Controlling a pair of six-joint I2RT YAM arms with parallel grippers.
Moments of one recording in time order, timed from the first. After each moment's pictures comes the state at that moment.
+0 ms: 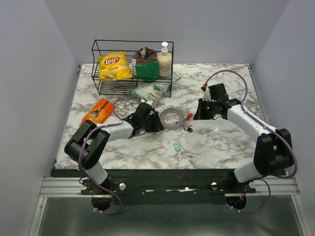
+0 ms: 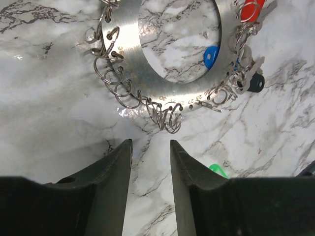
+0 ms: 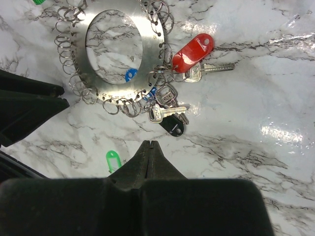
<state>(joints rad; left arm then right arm) -0.62 1.64 0.78 0.11 0.18 -0.64 0.30 1.49 1.03 -0.49 -0.30 0.29</state>
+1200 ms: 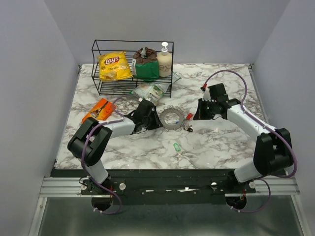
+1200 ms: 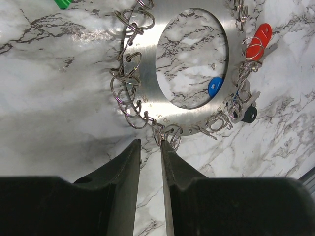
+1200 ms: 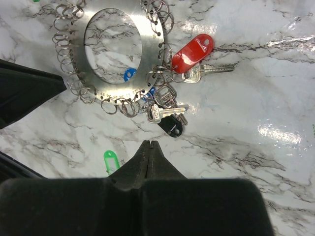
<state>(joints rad) -0.60 1.69 0.85 0.07 0.13 -0.80 0.30 1.50 1.03 -0.49 -0.30 0.27</state>
